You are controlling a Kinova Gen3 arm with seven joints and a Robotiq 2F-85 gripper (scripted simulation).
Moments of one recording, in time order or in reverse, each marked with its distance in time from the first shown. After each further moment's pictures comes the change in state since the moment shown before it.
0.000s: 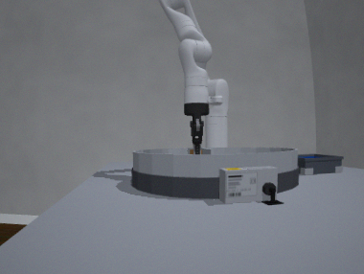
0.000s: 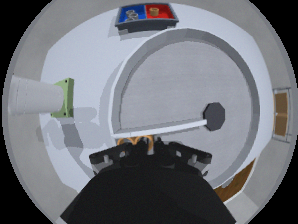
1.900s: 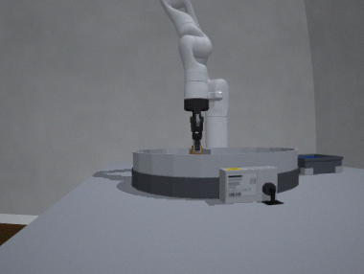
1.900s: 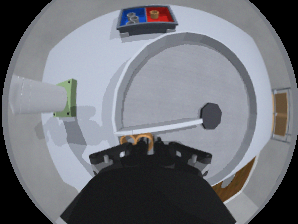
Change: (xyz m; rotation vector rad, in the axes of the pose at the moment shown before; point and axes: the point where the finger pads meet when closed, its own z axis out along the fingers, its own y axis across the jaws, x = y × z) arm 0.000 0.000 -0.014 0.003 0.000 -0.001
